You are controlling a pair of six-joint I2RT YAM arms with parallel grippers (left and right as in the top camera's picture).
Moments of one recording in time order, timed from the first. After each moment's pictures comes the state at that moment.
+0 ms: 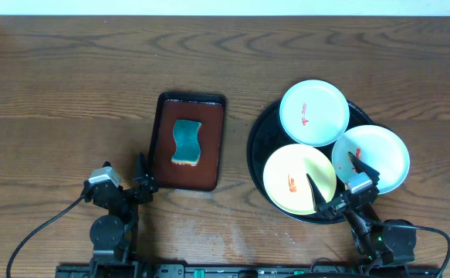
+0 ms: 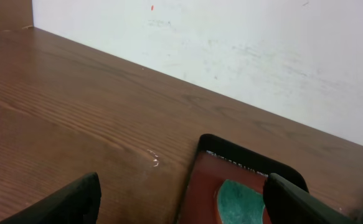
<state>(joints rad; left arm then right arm) -0.03 0.01 0.04 -0.14 -0.14 -0.33 0.11 0.01 0.01 -0.04 -0.36 -0.13</state>
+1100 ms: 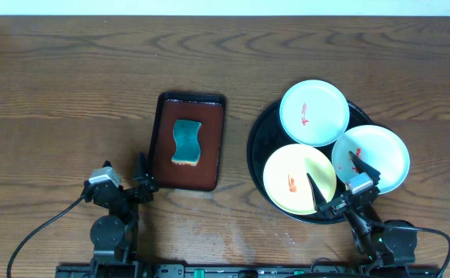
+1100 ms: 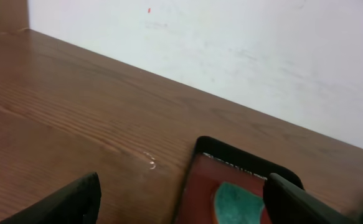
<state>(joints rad) -0.03 0.01 0.03 -0.11 -0.12 -0.33 0.11 0.01 0.01 -0.01 -0.36 -0.13</state>
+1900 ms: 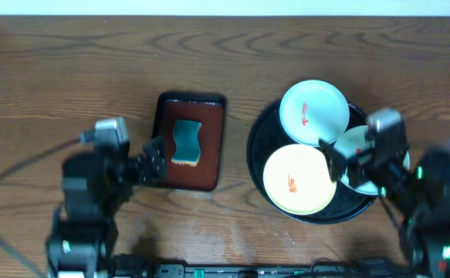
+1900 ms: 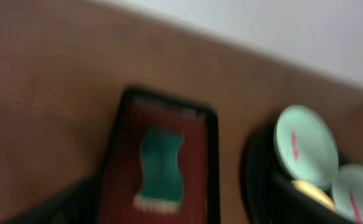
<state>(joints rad) -0.03 0.70 0.79 -0.65 0.21 -0.33 0.10 0.74 0.90 -0.57 -0.37 -0.08</state>
